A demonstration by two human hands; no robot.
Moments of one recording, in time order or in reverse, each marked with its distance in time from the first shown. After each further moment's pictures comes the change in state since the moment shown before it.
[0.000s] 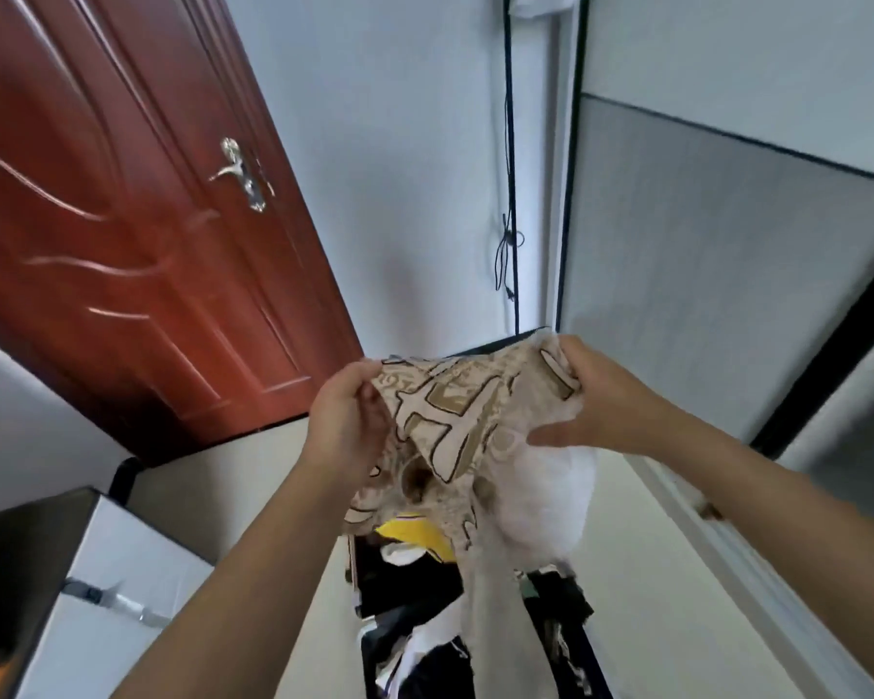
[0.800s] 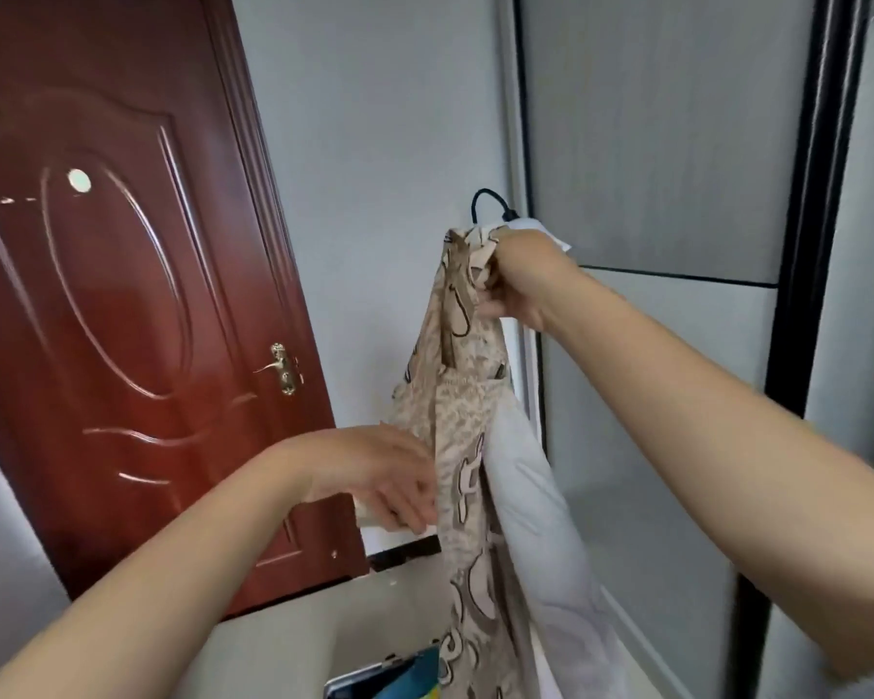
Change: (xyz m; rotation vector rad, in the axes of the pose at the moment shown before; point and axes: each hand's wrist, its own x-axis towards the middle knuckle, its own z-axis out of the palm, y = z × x) left_hand -0.158 0.141 0.097 1.314 -0.711 -0.049; right_hand -0.031 -0.223 -0.163 0.785 0.315 -0.101
